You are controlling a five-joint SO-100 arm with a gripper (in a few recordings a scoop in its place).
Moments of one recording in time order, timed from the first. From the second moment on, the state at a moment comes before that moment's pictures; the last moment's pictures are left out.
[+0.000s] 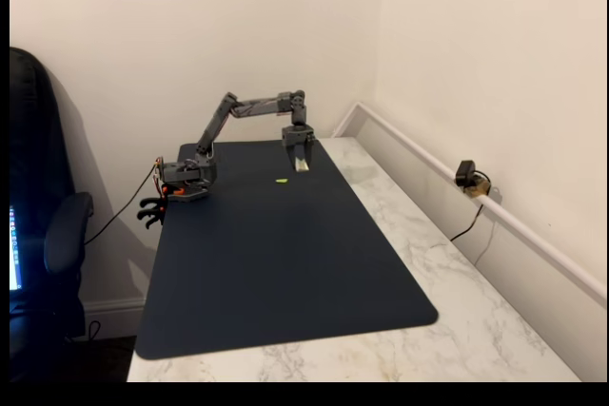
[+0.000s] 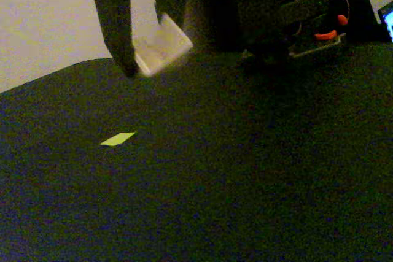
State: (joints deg) arm -11.1 62.4 55.2 94.2 22.7
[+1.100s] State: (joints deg) arm 6.6 76.9 91.6 69.4 23.7
